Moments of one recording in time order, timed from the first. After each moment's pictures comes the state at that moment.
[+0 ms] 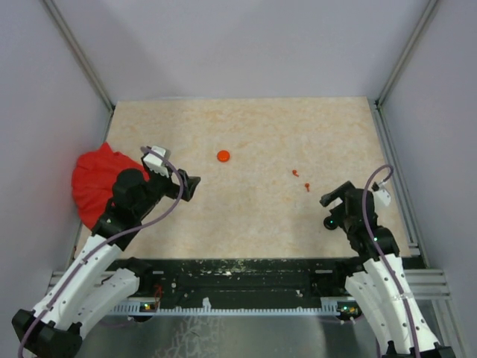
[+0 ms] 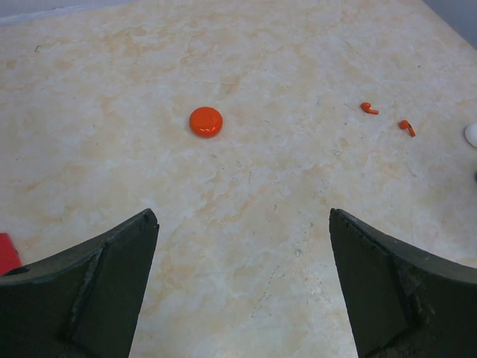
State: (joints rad) left arm -0.46 0.72 0.67 -0.16 0.06 -0.11; right arm 0.18 0.51 0.49 -0.73 0.27 0.99
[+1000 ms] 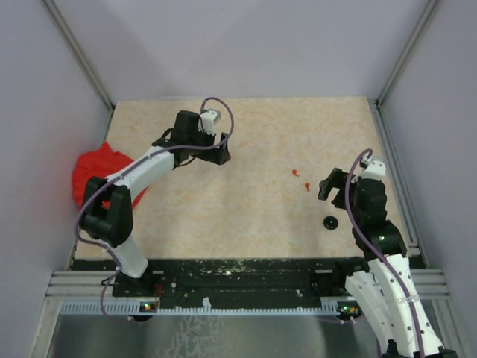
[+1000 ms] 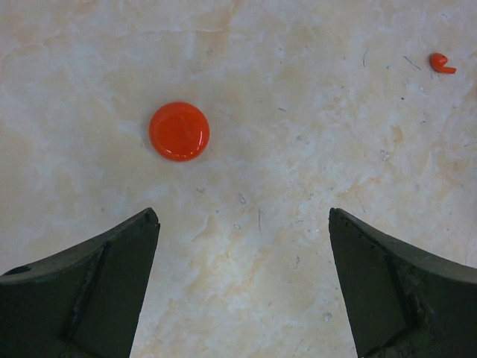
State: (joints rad) left arm -0.43 1.68 1.25 -0.23 0.20 -0.07; right arm 0.18 0.52 0.66 -0.56 0.15 0.38
